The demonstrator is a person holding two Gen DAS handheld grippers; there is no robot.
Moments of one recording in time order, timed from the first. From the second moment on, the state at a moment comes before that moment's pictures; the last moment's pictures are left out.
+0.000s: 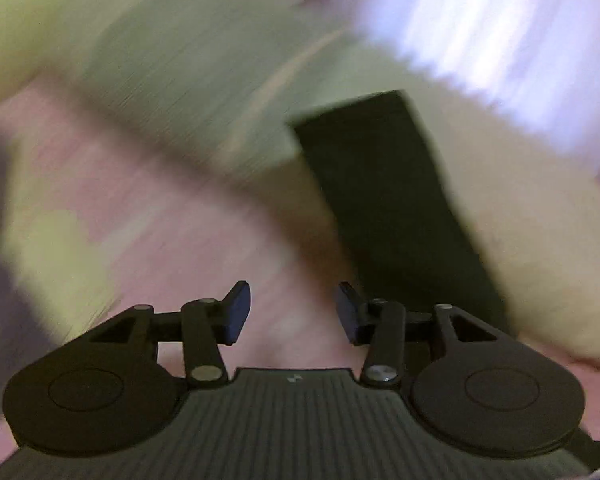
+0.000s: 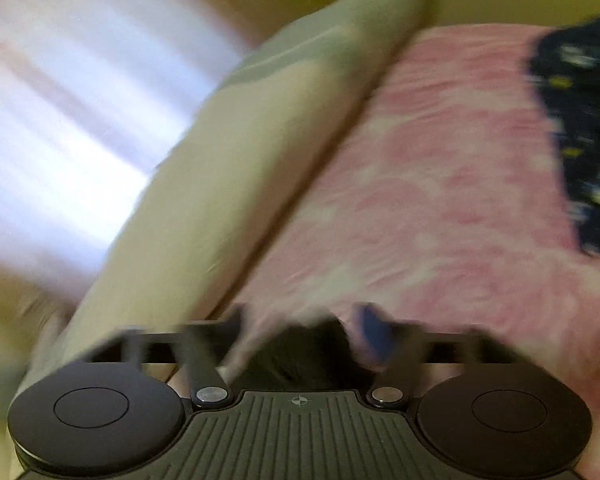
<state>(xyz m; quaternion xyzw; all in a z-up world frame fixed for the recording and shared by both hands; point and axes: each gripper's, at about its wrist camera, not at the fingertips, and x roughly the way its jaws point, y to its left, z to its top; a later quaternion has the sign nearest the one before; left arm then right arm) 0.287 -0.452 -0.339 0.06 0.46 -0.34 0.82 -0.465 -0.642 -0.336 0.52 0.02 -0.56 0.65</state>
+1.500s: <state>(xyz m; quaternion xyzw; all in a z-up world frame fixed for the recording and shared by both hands) 0.151 -0.056 -0.361 -0.04 0.54 -0.17 0.82 -0.628 -0.395 -0.398 0.65 0.06 -0.57 0.50</state>
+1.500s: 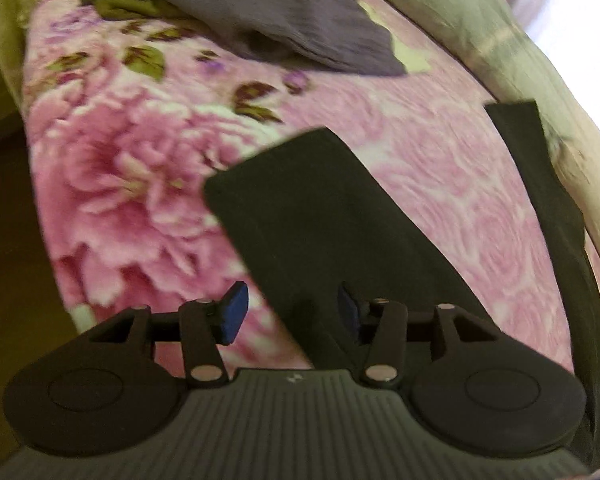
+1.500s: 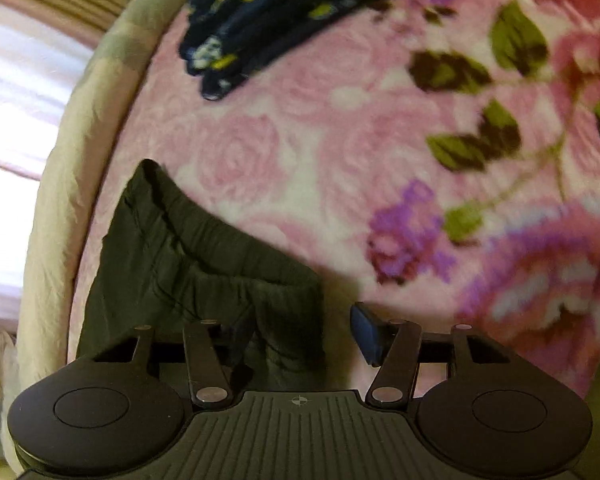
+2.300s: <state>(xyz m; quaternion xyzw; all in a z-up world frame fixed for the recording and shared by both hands) 0.186 -0.079 -0.393 0.15 0.47 -0.22 0.84 -0.588 -0.376 -0.391 0.57 0.15 -0.61 0.52</state>
